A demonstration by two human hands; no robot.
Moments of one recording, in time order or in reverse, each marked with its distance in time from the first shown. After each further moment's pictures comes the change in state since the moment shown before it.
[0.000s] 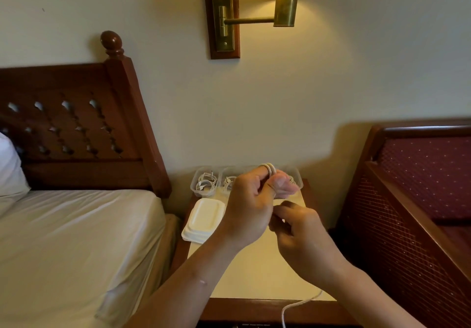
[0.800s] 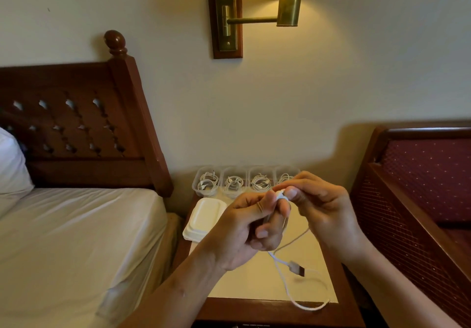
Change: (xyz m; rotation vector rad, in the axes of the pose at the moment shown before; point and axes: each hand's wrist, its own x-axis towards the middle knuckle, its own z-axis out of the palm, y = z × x) left_hand -0.025 -0.001 -0.019 -0.730 -0.511 -0.256; right_hand 0.026 0.018 -0.033 0.469 0.148 -0.210
